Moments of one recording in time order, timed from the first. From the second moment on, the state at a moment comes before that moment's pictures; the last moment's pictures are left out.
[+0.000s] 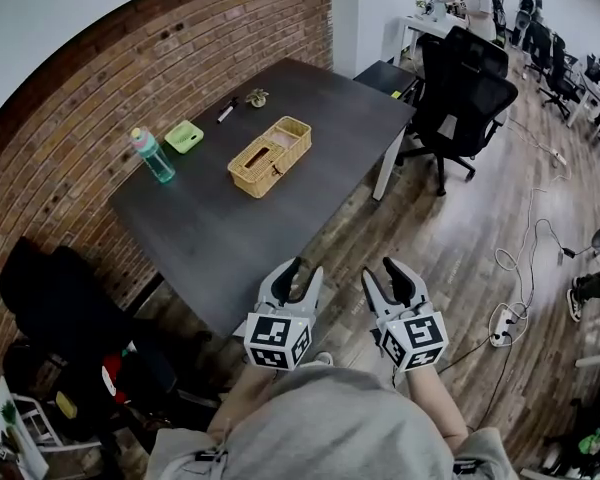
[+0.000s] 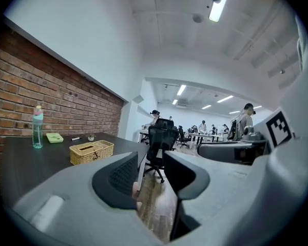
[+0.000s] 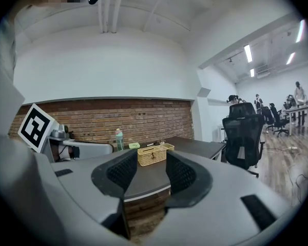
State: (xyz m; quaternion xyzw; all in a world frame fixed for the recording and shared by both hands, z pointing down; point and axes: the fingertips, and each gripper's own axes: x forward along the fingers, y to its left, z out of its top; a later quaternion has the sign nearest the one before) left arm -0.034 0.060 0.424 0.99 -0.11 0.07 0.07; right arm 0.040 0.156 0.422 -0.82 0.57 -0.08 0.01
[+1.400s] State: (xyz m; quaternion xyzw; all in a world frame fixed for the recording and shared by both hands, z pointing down) left arm 0.019 -0.103 0.441 0.97 -0.22 0.07 0.08; right arm 0.121 -0.015 0.433 -0.76 0.64 -0.08 -0.03
